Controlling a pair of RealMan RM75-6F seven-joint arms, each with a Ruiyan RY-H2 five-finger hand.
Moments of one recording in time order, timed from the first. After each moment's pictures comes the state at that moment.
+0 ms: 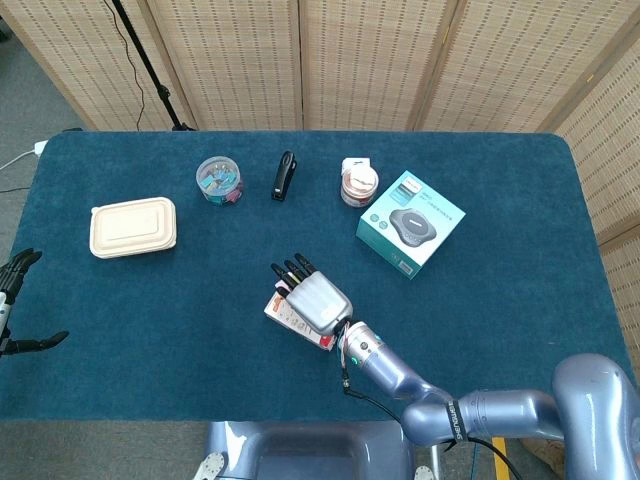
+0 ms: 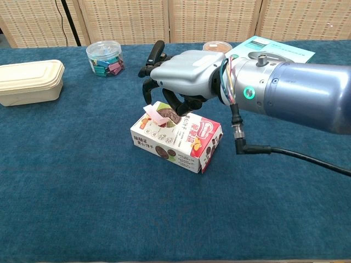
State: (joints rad) left arm -0.20 -0.85 -0.04 -1.83 1.35 1.30 -0.33; right arm 1.02 -1.63 0.21 -1.67 -0.90 0.91 -0.88
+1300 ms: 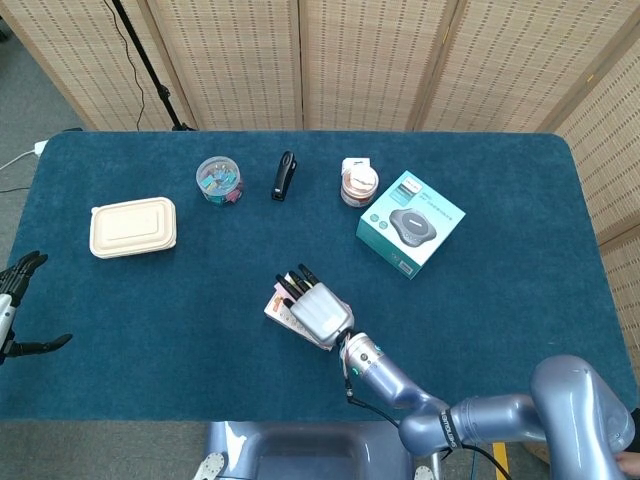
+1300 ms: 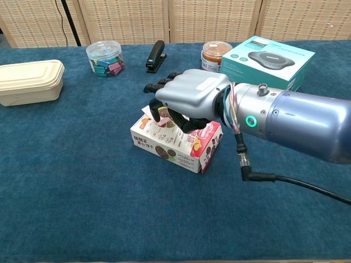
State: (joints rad) left arm -0.19 -0.85 -0.05 -1.84 1.37 1.28 -0.33; right arm 1.03 -1.69 0.10 -1.62 -0.94 1.00 -0.88
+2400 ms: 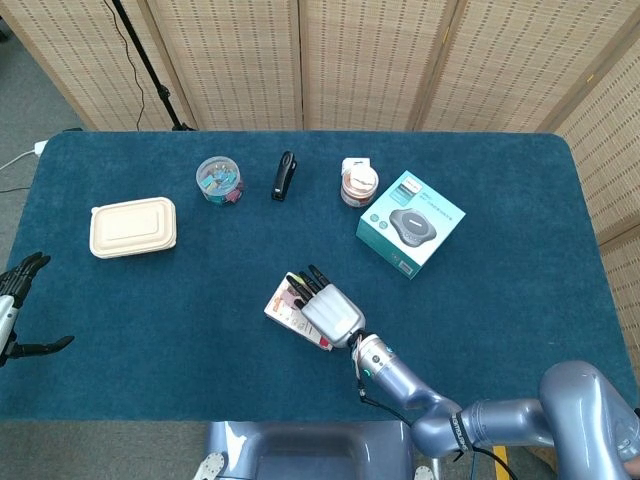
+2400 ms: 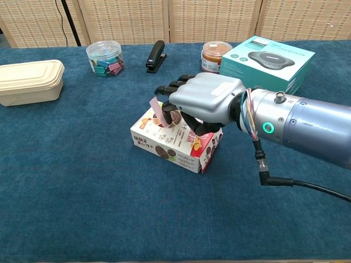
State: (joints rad) left arm -0.18 -0.85 -0.06 -1.84 1.39 1.27 -0.33; right arm 0.98 -1.68 0.06 -1.58 -1.03 1.01 -0.83
